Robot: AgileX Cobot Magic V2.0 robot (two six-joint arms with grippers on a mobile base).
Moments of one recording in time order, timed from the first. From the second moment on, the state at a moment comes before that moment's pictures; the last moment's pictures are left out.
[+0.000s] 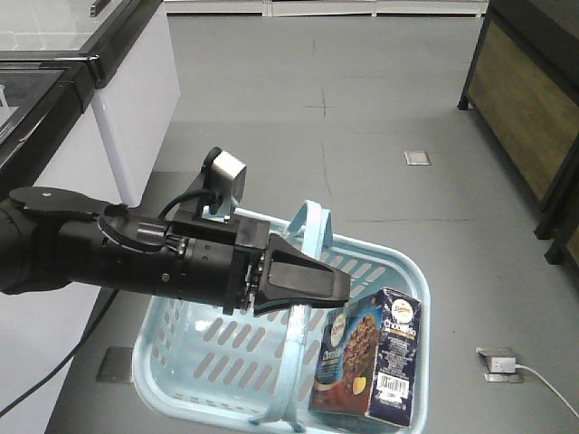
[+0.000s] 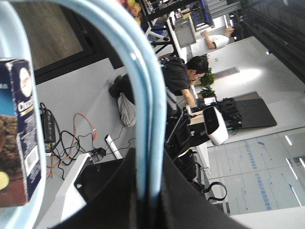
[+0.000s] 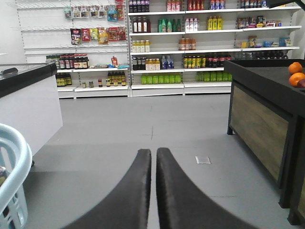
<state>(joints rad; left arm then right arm) -0.44 1.60 -0.98 -1.64 1.16 0.83 -0.02 -0.01 0.03 -0.04 0.04 0.08</state>
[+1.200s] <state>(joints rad) -0.44 1.58 -0.97 -1.64 1.10 0.84 -0.02 -0.01 0.03 -0.04 0.04 0.08</state>
